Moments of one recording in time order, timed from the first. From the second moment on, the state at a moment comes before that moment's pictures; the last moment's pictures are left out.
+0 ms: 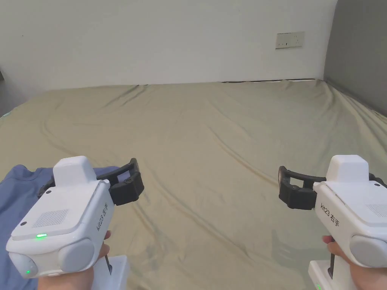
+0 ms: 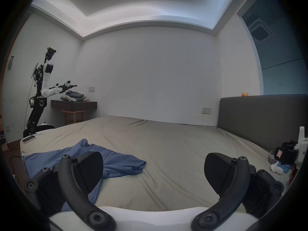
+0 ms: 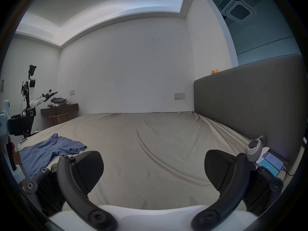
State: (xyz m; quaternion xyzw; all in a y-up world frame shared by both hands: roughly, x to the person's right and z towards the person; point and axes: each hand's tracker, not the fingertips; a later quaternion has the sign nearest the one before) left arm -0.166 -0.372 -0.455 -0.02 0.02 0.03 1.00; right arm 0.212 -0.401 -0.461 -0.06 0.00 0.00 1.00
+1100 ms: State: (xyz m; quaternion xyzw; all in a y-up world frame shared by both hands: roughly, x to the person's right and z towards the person) left arm -0.147 -0.385 -0.460 -0.04 0.03 0.02 1.00; right arm 0.205 -0.401 -0.458 -0.04 -0.01 0.04 1.00
